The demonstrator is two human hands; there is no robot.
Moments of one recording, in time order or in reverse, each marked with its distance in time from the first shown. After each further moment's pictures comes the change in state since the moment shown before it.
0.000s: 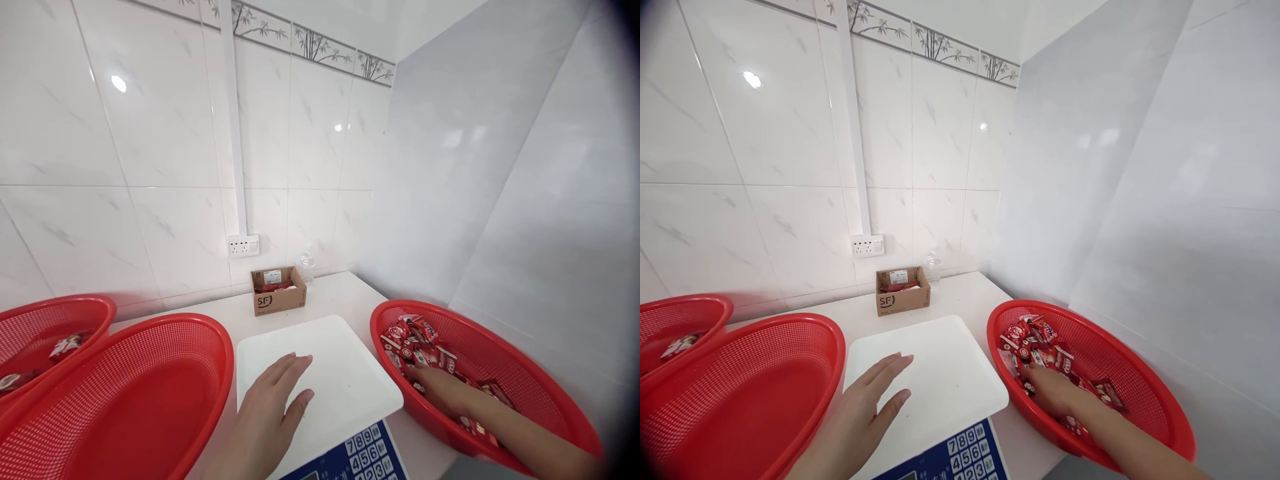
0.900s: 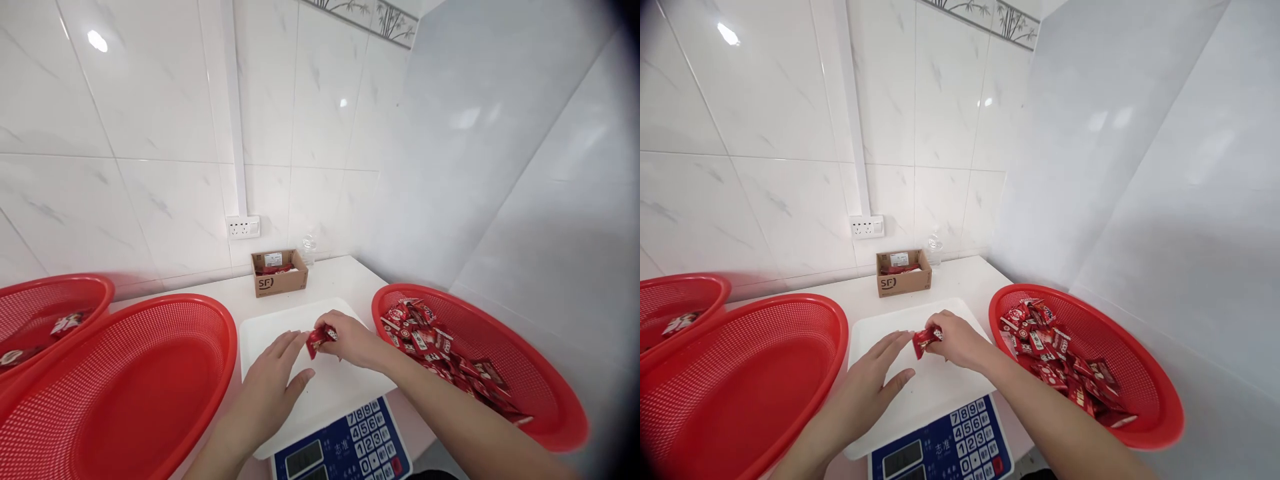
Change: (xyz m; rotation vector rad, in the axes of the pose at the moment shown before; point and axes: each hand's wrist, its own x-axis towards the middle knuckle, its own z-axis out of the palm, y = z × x) left_hand 0.007 -0.010 0.003 -0.007 -0.130 -0.046; right_hand 0.016 -0.177 -0.001 0.466 -0.117 -0.356
